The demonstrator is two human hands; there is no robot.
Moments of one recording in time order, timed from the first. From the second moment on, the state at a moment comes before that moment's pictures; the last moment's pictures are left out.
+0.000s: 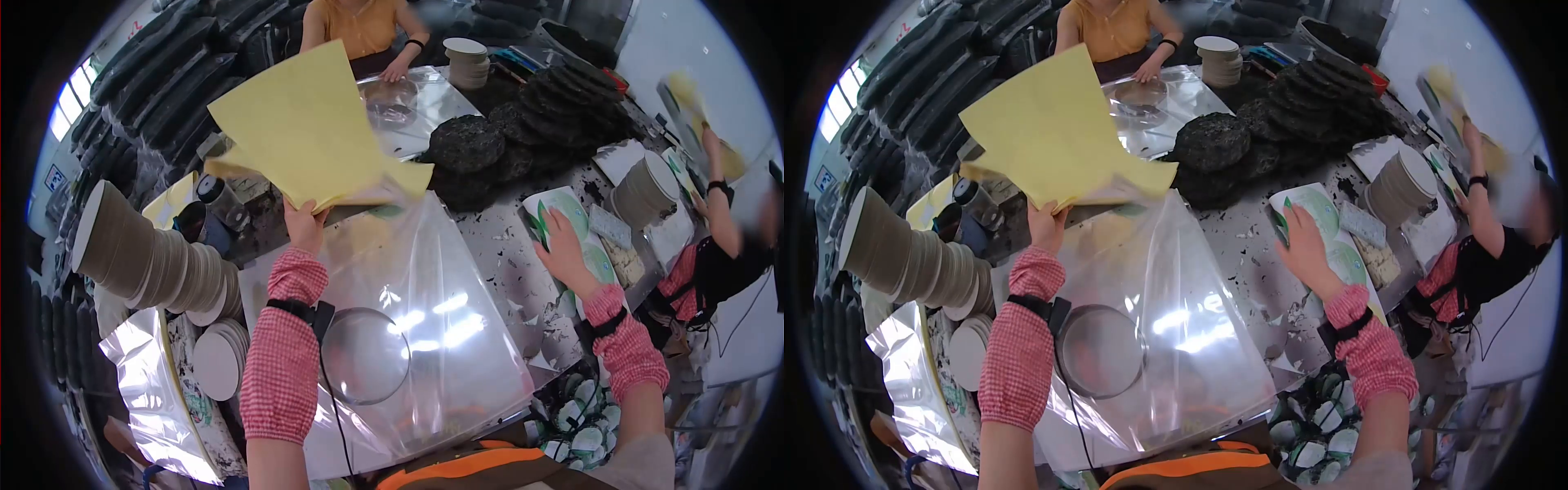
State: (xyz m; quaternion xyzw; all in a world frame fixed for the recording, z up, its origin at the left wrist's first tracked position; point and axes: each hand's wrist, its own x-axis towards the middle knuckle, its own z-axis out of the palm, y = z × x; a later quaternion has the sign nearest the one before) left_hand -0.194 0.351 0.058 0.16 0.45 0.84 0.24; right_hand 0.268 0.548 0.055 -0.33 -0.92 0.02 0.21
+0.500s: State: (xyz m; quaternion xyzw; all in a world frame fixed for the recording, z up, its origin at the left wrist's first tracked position) left_hand -0.137 0.024 0.100 0.37 0.91 0.06 -0.19; right_hand 0.078 0.711 -0.002 -0.26 -0.93 -0.18 0.17
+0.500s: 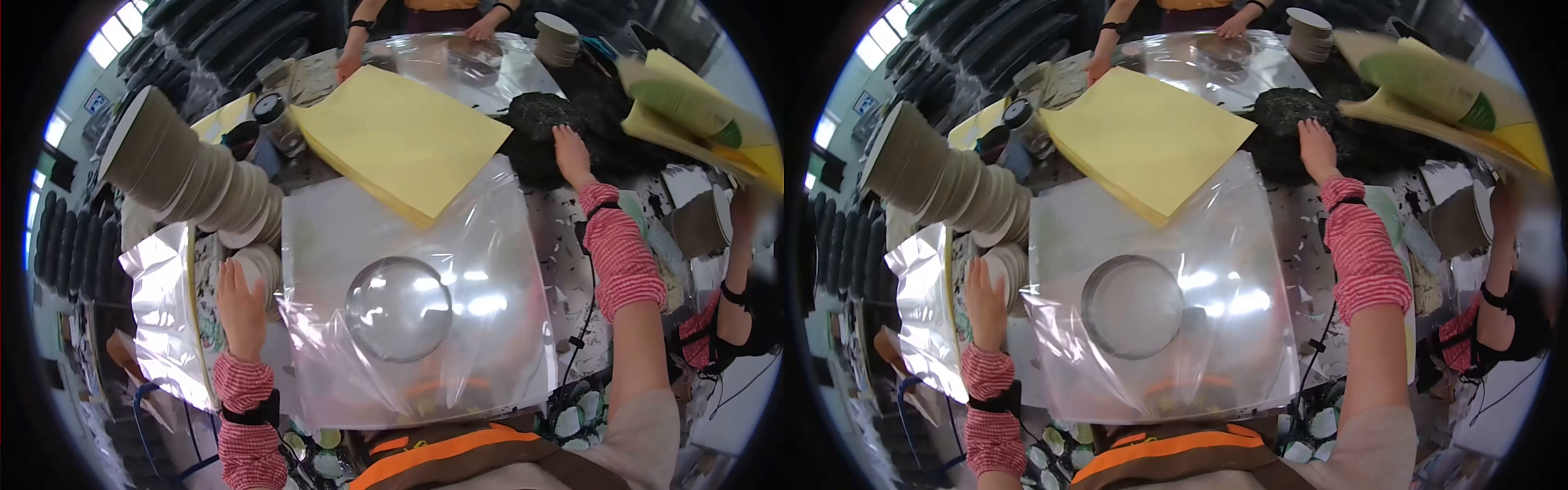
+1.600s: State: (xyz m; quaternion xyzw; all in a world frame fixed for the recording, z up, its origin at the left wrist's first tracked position) left_hand -0.014 0.156 0.037 0.67 0.73 0.03 0.10; right_hand 0.133 0.409 0.094 -0.20 -0.46 0.78 0.37
